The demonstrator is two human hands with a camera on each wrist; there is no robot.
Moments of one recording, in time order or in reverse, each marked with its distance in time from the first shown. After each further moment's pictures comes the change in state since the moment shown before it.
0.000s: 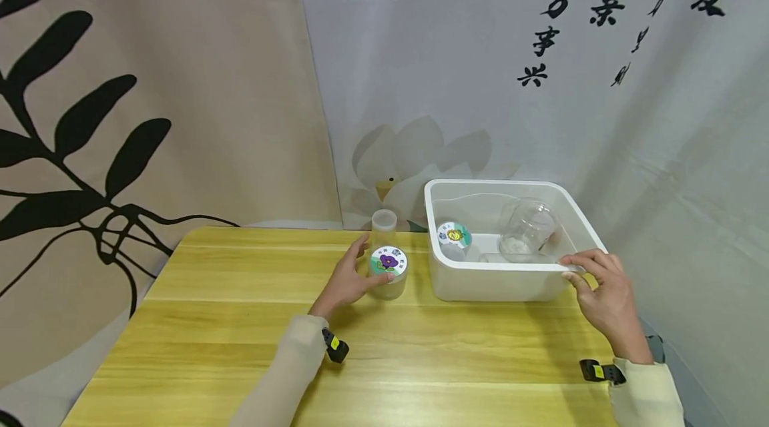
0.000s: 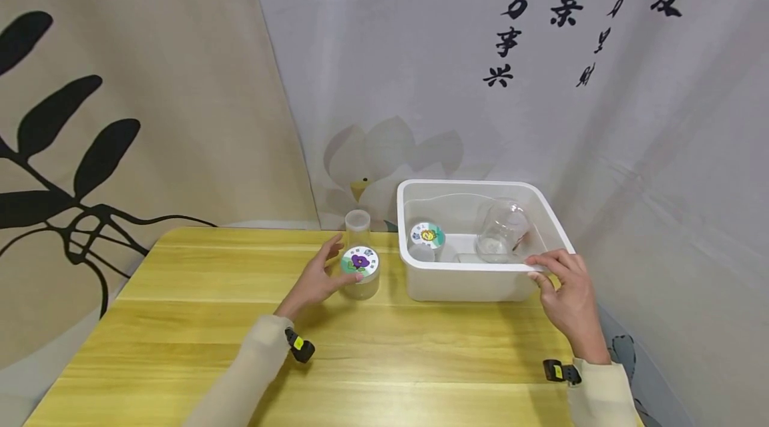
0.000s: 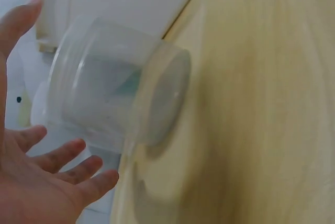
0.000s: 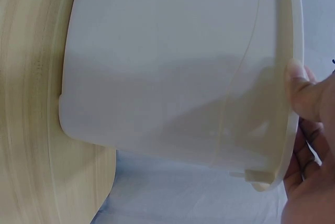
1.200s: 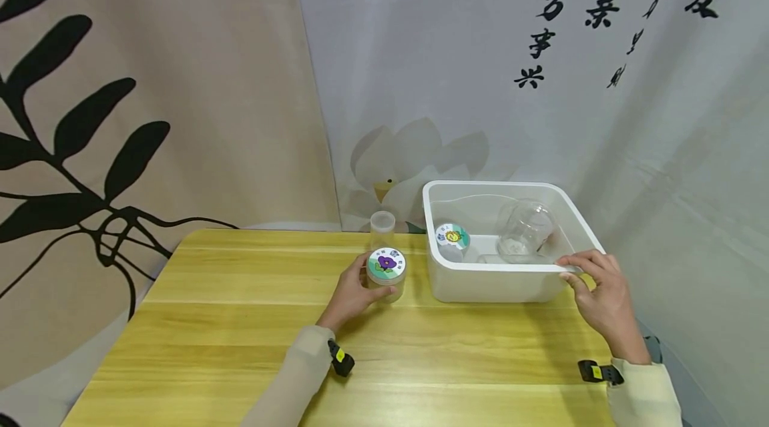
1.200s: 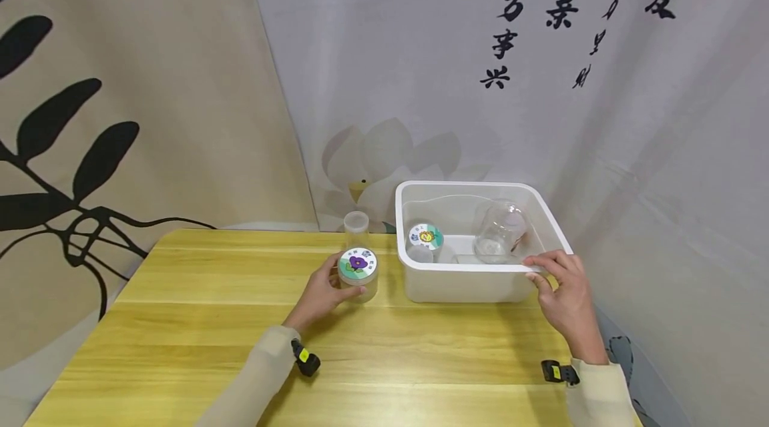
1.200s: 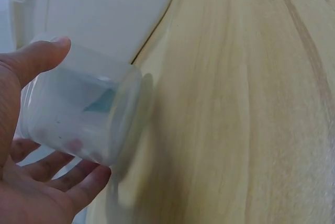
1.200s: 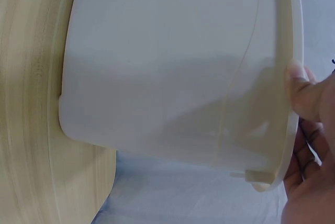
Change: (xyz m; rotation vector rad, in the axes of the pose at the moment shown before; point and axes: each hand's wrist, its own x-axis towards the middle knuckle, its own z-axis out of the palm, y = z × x) left_hand -0.010 -0.012 0.021 -0.029 0.020 0.028; right_hand 0.000 -0.003 0.000 -0.002 -0.003 -0.007
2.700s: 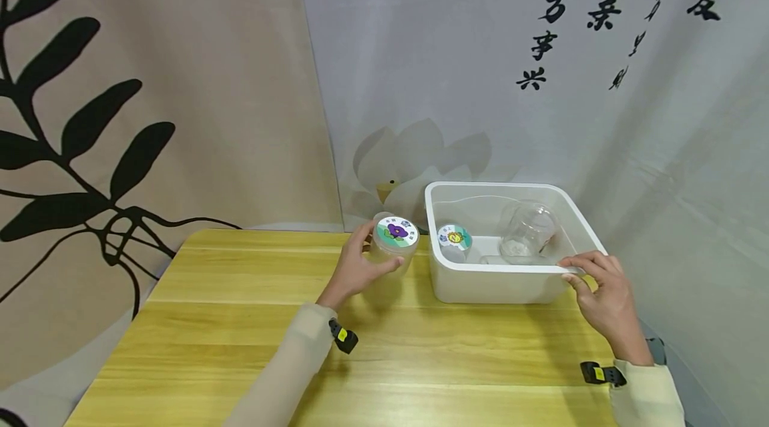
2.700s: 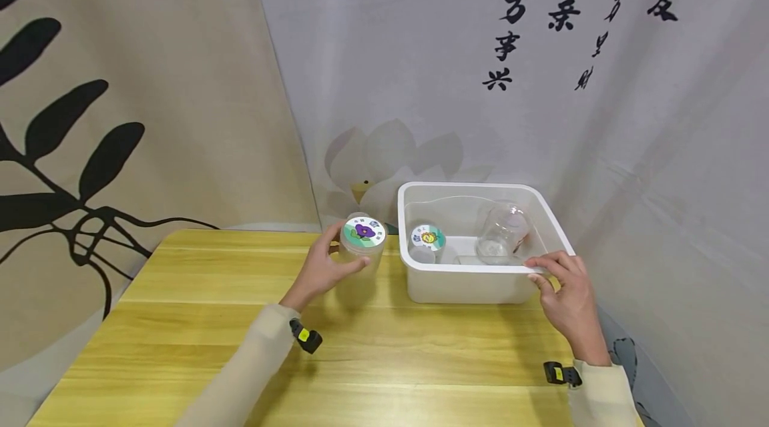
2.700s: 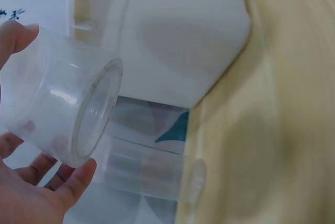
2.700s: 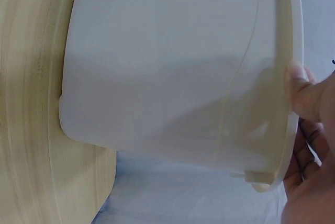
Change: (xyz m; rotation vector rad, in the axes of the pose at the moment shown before) left_hand 0.016 0.068 -0.021 0.044 0.076 0.253; right_hand 0.000 0.001 0.000 -0.004 0.005 -0.010
